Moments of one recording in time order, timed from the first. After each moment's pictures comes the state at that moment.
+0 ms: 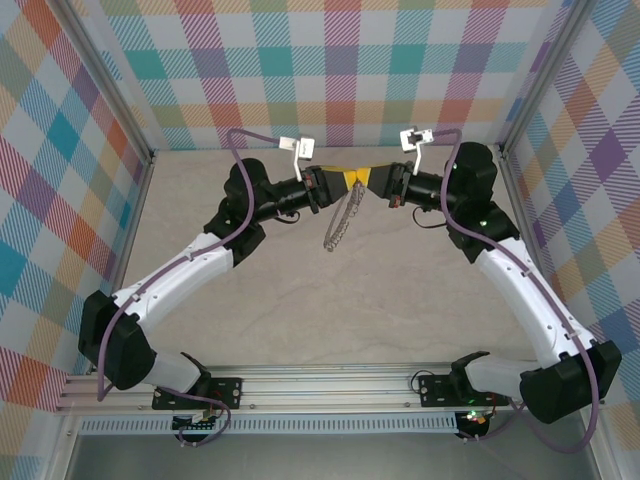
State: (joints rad) left arm -0.64 1.42 1.23 0.33 0.59 -0.70; right arm 0.38 1.21 1.26 -0.11 -0.80 0.57
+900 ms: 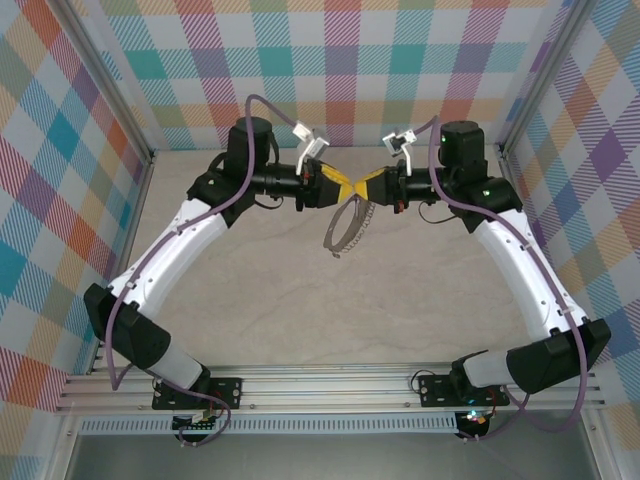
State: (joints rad) left arm -0.54 1.56 1.65 -0.44 0.95 -0.10; right arm 0.34 1.36 1.52 -0.62 -1.00 0.11
